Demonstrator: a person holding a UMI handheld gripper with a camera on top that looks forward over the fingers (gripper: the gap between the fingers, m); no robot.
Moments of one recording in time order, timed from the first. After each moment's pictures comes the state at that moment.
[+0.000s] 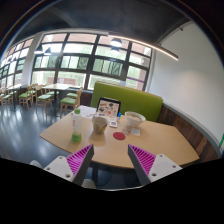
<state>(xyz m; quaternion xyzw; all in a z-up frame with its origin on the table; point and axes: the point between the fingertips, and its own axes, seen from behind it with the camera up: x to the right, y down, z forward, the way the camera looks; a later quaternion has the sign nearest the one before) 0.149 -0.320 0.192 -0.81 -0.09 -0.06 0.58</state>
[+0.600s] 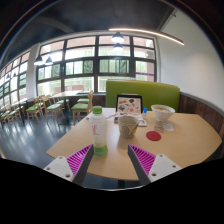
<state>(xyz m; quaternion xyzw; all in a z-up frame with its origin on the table) 0.016 -0.201 0.104 -0.81 -0.07 0.05 0.58</state>
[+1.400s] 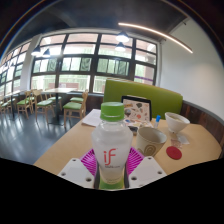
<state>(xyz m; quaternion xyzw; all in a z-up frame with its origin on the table) -0.068 -0.030 0.060 -0.80 -0.08 -0.02 0.60</state>
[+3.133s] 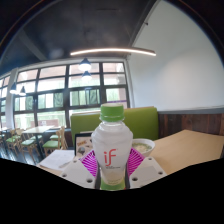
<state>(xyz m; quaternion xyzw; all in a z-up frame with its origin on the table) 0.231 0.082 0.167 -0.70 0.06 0.01 0.71</state>
